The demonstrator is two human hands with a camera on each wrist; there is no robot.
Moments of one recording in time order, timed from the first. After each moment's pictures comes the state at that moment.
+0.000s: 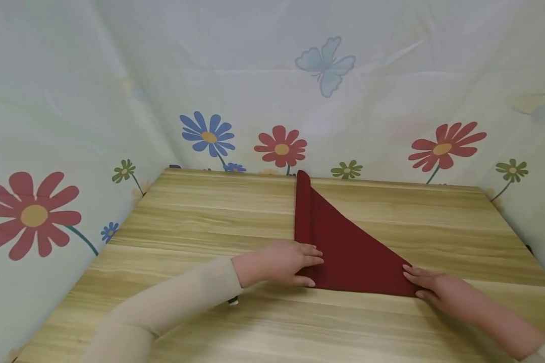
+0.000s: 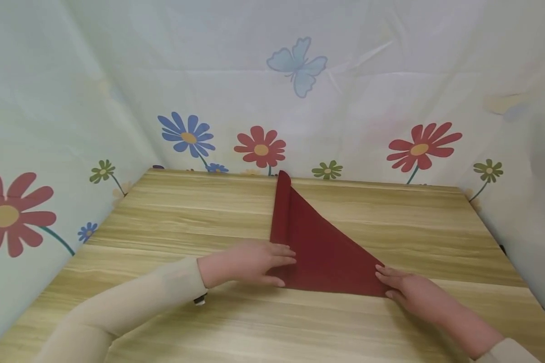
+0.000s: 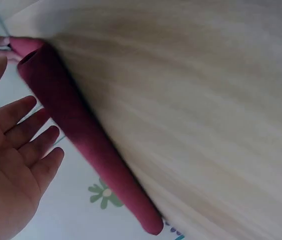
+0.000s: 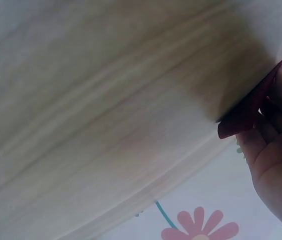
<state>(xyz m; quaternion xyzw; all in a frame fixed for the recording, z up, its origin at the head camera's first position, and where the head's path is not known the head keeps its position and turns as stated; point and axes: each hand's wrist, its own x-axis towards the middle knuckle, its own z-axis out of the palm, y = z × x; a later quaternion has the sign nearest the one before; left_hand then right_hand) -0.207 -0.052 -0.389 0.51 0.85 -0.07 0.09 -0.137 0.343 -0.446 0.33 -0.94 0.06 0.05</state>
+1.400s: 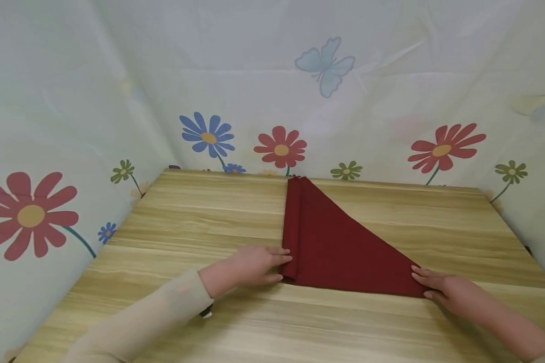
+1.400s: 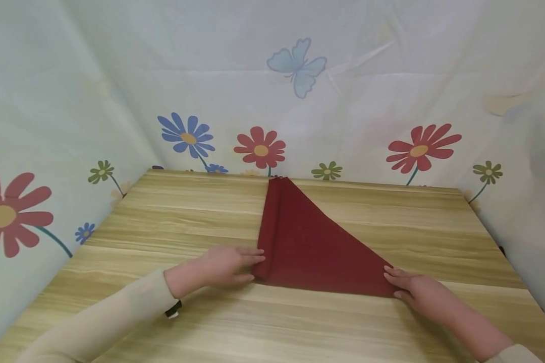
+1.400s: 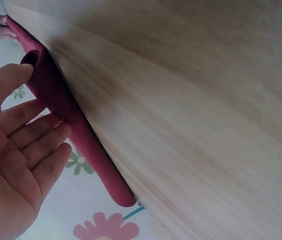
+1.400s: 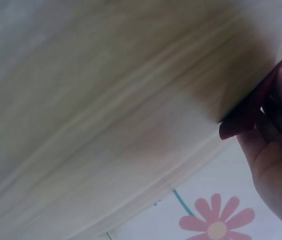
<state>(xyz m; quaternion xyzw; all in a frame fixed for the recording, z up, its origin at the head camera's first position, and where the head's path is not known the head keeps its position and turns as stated) -0.200 -0.111 -0.401 0.45 0.89 -0.02 0.03 -0.140 0.361 -0.447 0.30 -0.95 0.05 0.02</state>
